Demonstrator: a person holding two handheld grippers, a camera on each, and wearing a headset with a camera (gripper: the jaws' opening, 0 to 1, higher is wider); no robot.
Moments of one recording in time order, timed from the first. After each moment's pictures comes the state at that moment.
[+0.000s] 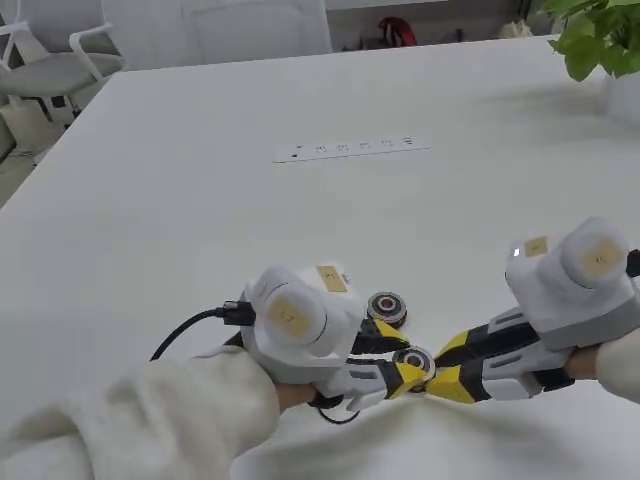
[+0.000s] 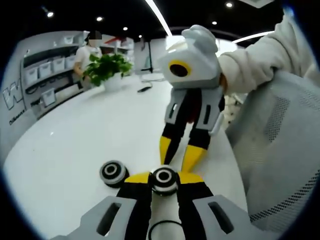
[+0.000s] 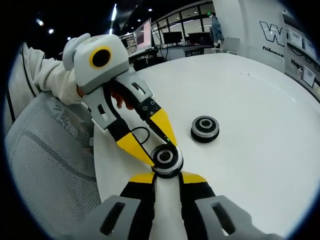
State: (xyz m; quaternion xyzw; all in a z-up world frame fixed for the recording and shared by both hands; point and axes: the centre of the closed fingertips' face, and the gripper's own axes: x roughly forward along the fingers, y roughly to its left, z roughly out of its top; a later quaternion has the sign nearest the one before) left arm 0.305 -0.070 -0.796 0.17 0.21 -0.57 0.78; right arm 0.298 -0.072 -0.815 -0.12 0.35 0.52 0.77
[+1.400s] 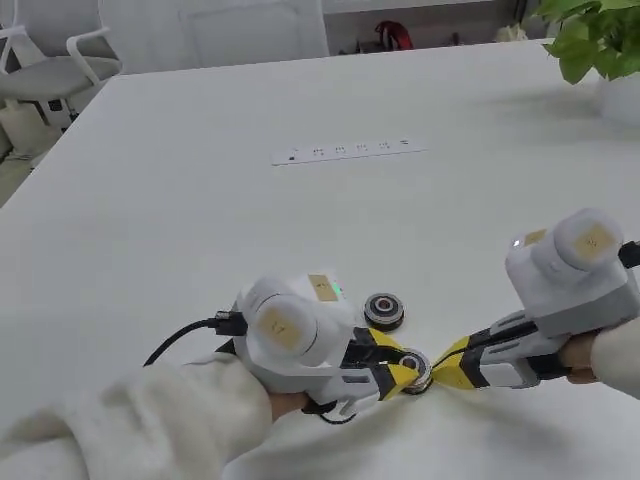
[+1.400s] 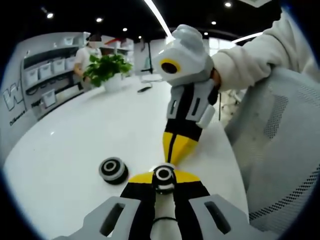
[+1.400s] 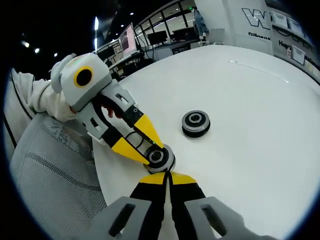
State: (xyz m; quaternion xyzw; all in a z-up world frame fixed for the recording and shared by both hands) left arm 0.301 -0.066 -0.798 0.17 0.20 -0.57 0.78; right arm 0.305 -0.079 -0.815 -0.06 0.40 0.49 0.78
